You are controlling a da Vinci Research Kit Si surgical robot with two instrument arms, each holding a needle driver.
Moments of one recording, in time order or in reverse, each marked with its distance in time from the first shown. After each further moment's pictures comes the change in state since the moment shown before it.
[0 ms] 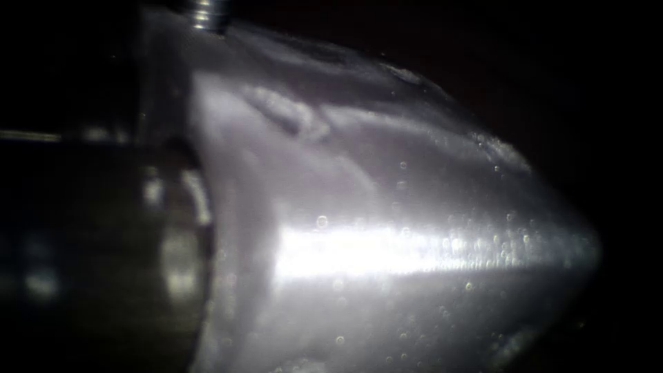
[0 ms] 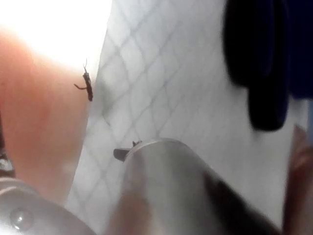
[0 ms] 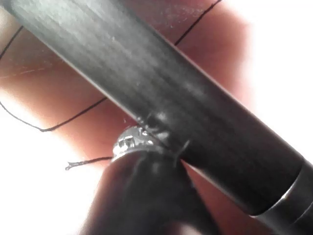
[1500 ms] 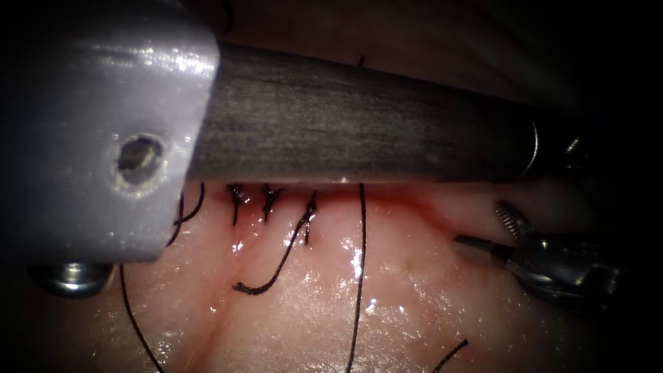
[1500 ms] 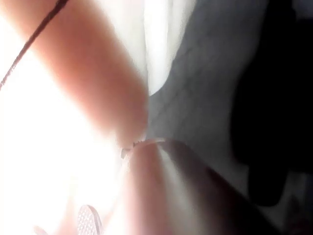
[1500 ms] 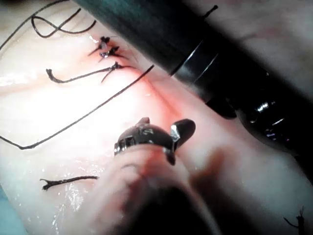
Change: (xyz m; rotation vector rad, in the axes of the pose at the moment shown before) right arm 0.000 0.000 0.000 0.000 0.000 0.000; left arm 0.021 -0.009 -0.015 -0.225 0.054 -0.202
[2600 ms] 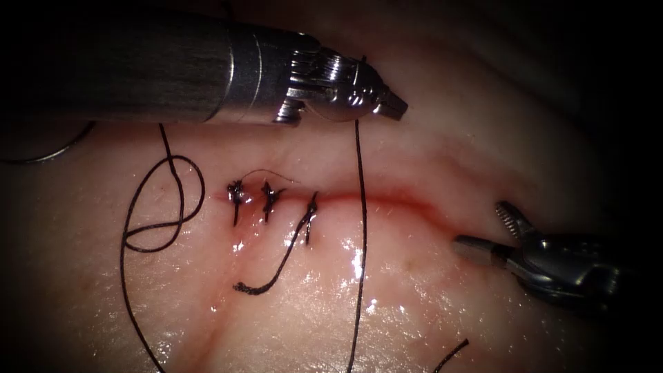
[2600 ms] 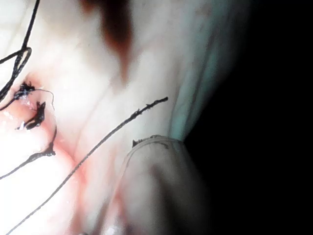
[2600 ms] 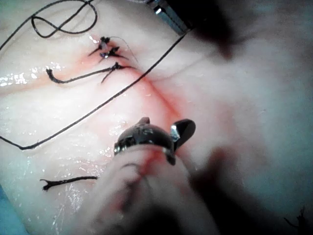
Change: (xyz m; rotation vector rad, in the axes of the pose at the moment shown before) right arm 0.000 0.000 0.000 0.000 0.000 0.000; left arm 0.011 -0.014 -0.025 -0.230 -0.043 -0.274
